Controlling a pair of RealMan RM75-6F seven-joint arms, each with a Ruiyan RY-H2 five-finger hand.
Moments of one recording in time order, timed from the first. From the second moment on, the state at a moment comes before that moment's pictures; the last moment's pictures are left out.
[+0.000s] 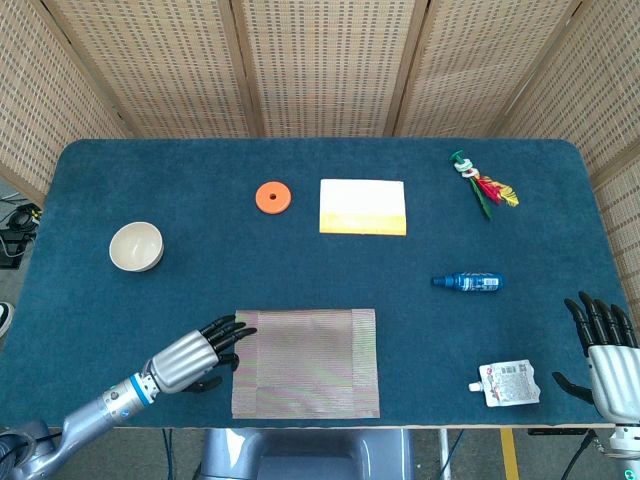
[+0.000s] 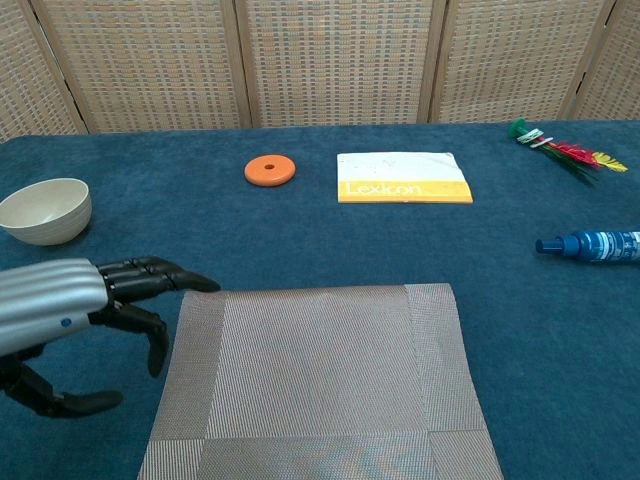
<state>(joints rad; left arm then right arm) -0.57 -1.46 0.22 -1.32 1.94 1.22 -0.17 0.01 -1.06 0.04 -1.67 -1.53 1.54 -0.09</state>
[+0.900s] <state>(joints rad) -0.53 -1.56 0.31 -1.22 1.98 1.22 -0.10 0.01 -1.05 0.05 -1.67 -1.52 1.54 -0.06</state>
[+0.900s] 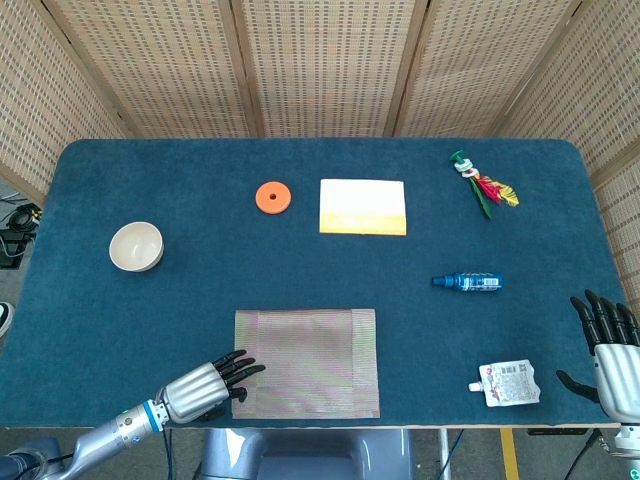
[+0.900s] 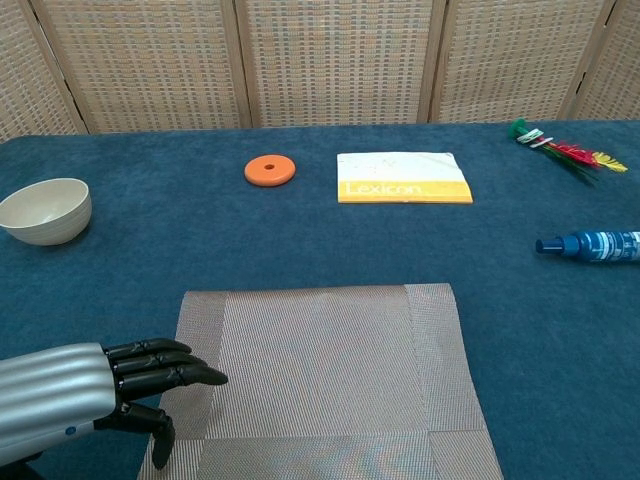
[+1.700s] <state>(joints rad) -0.53 -1.62 0.31 -1.20 1.97 1.21 -0.08 0.01 -1.05 0.05 -1.67 -1.52 1.53 -0.06</state>
